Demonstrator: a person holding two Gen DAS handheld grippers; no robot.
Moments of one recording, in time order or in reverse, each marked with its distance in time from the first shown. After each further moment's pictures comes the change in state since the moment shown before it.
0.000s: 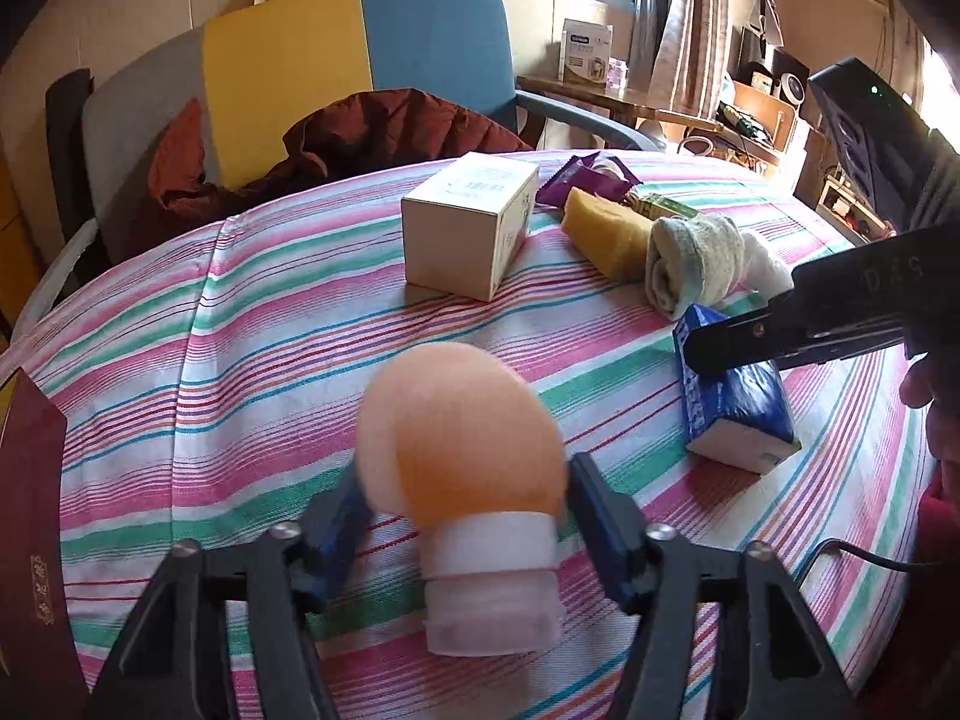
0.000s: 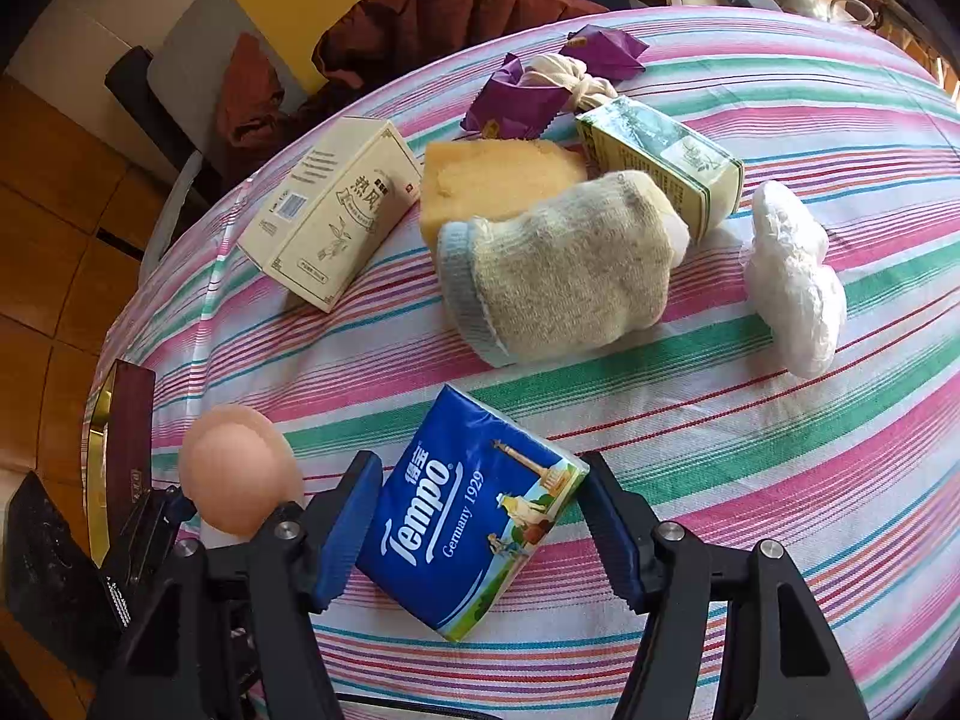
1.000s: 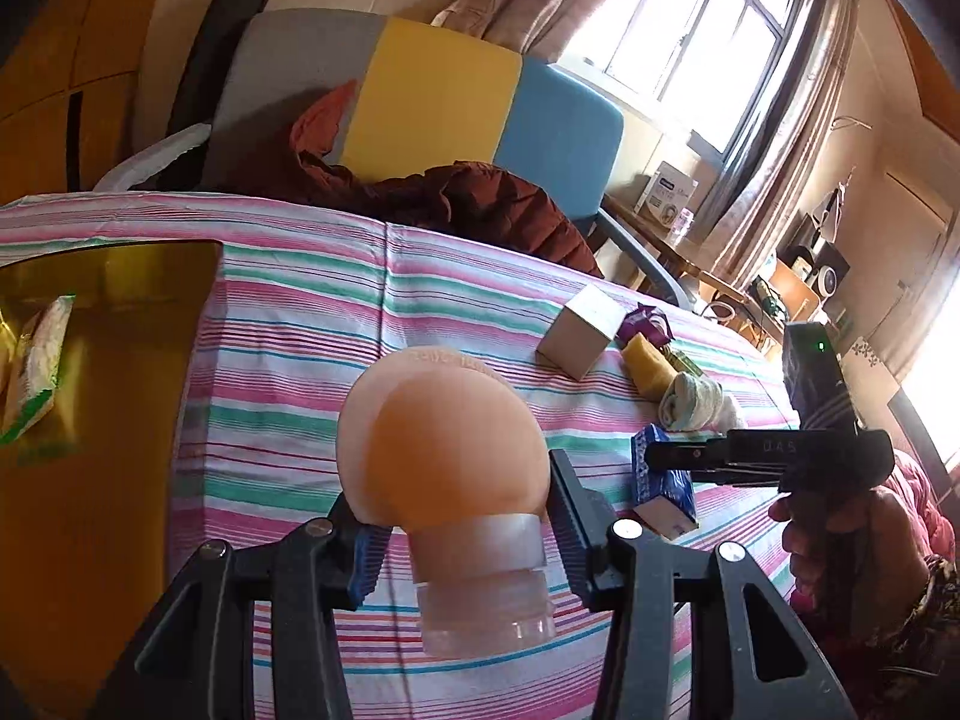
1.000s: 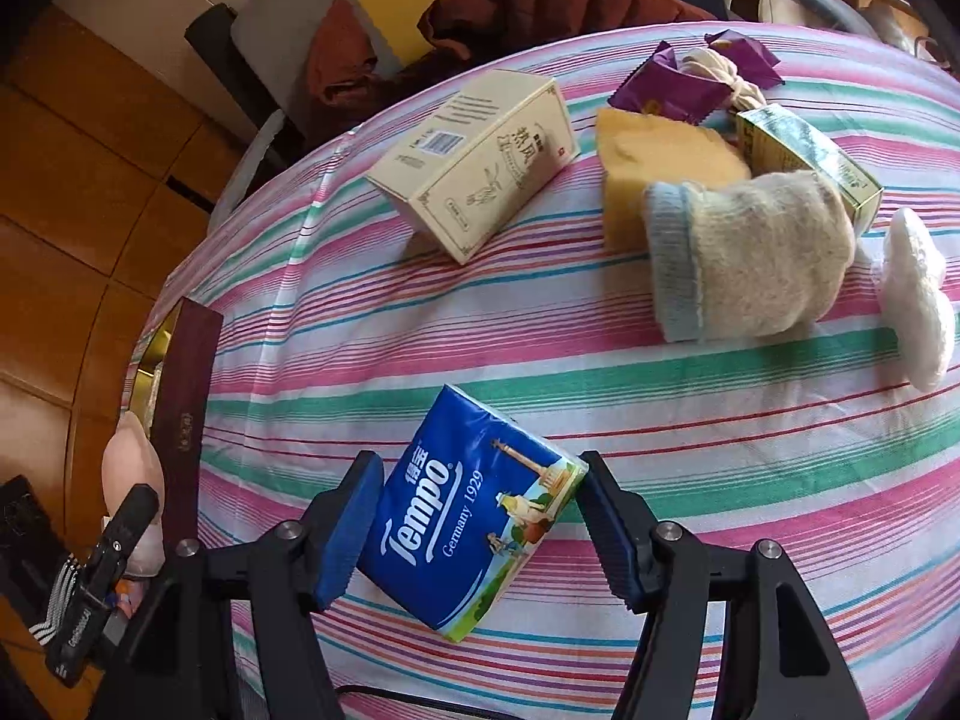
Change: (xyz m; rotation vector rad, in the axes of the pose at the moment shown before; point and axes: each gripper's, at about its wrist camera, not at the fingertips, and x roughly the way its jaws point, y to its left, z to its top) left arm -0.114 0.105 -0.042 -0.416 -0.162 -0.086; right arm 0.016 0.047 -0.014 -0.138 0.021 0.157
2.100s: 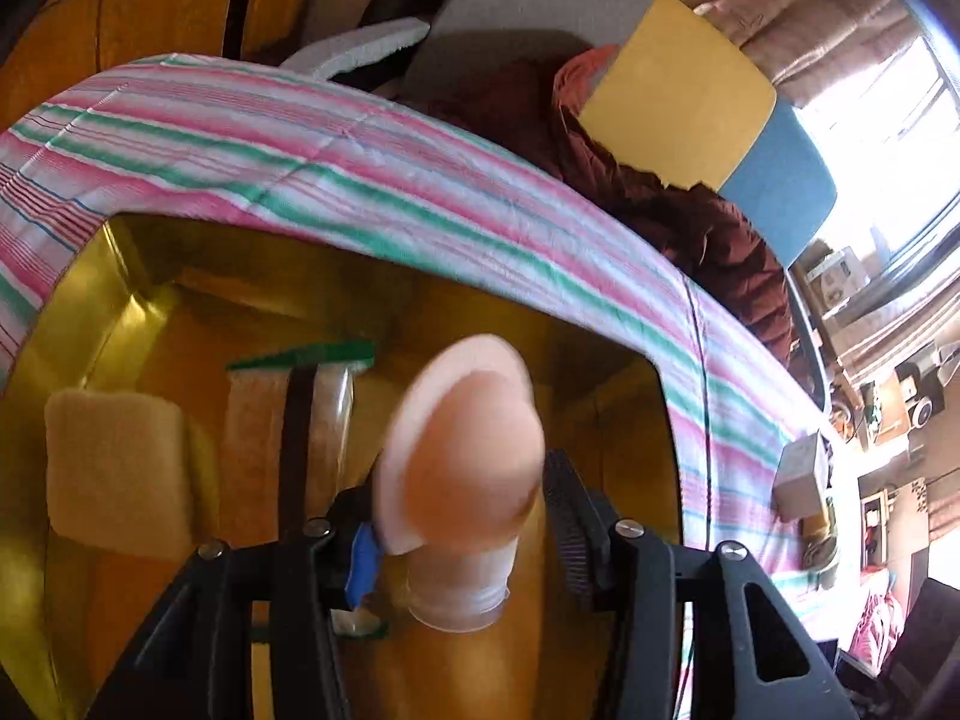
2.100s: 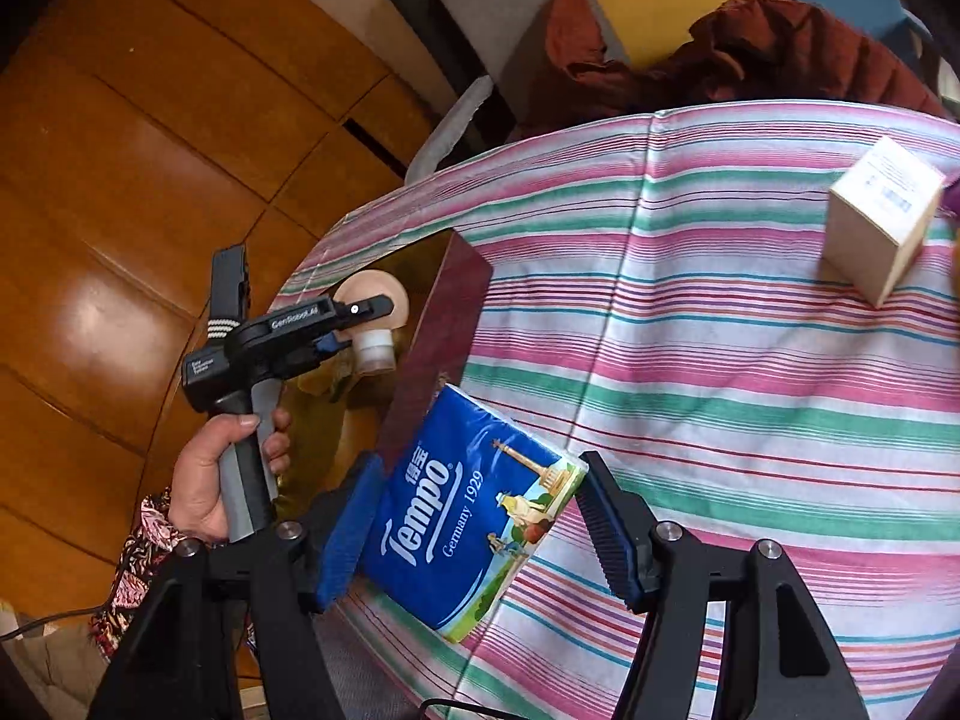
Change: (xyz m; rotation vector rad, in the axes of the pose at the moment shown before) left arm 0.038 0.208 0.091 -0.353 0.167 0.221; right arm 0.019 0.175 -0.026 -0.241 0.002 0.299
